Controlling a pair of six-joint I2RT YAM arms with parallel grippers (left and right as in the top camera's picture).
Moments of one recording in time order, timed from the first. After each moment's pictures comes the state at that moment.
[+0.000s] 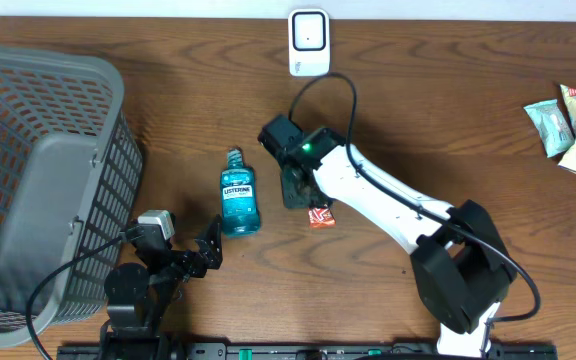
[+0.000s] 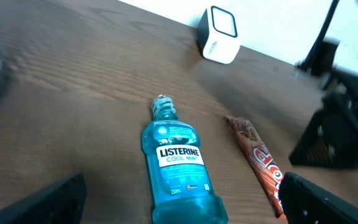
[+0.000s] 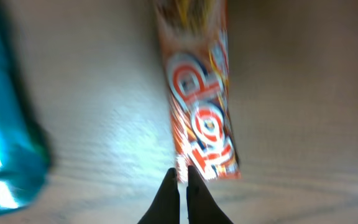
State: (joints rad) left arm -0.03 0.16 0.11 -0.27 0.28 -0.36; right arm 0.74 1.96 1.52 -1.00 0.11 0.63
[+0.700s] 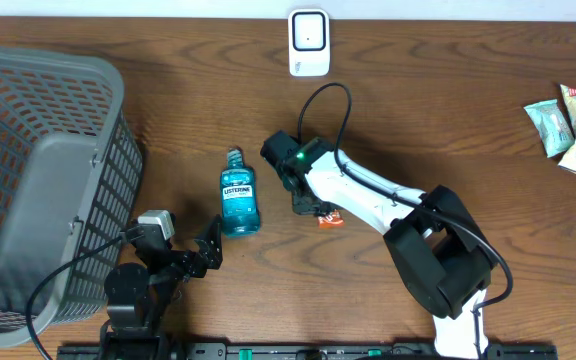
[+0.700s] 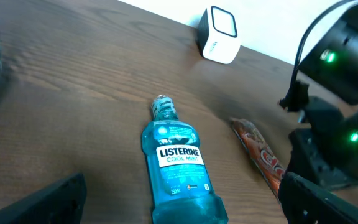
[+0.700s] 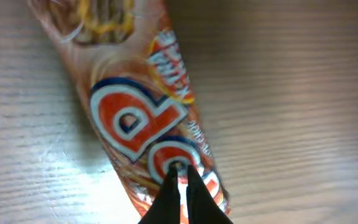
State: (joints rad) left arm -0.03 0.16 0.11 -0.27 0.28 -0.36; right arm 0.74 2.06 1.45 -1.00 0.25 0.72
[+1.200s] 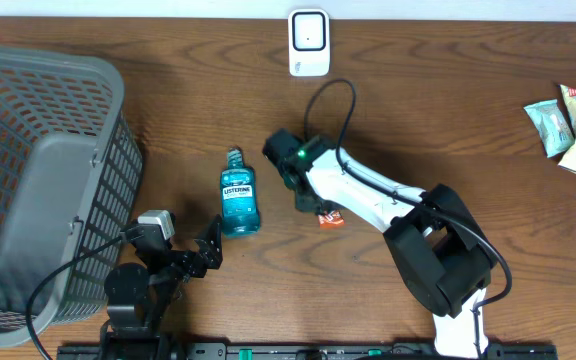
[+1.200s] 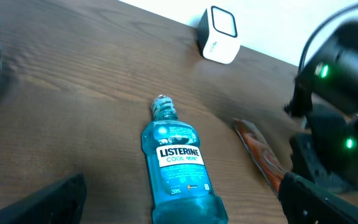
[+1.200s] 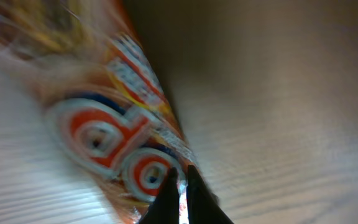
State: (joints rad) left arm -0.03 0.16 0.11 -0.27 0.28 -0.36; right arm 0.73 2.07 1.41 -0.99 0.29 0.81
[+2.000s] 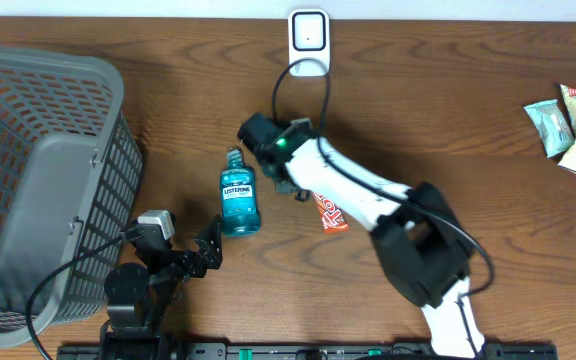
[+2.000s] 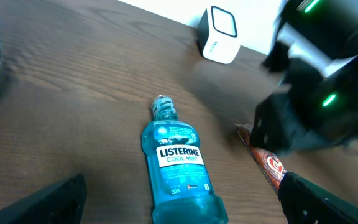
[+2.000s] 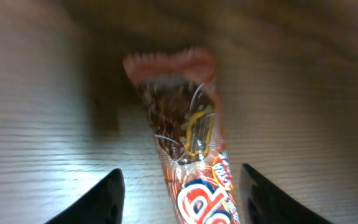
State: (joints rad) left arm -0.03 0.16 0.11 -0.27 0.28 -0.36; right arm 0.77 2.17 1.66 -1.00 0.39 0.63
